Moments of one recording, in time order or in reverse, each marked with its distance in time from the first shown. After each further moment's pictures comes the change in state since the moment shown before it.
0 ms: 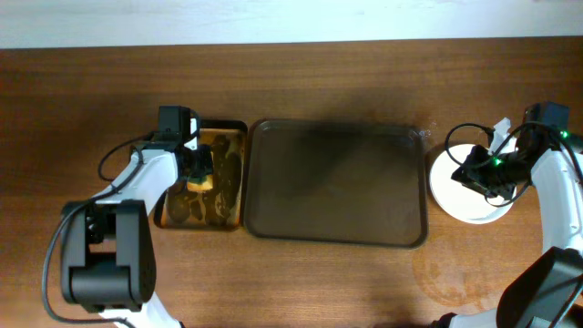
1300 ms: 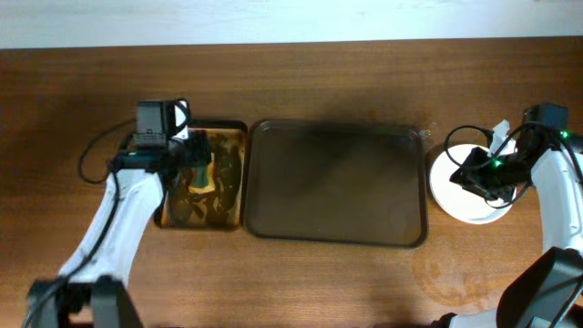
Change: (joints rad) left arm -0.002 -0.311 -0.027 -0.042 0.061 0.000; right arm 0.000 0.000 0.000 -0.025 0.000 -0.005
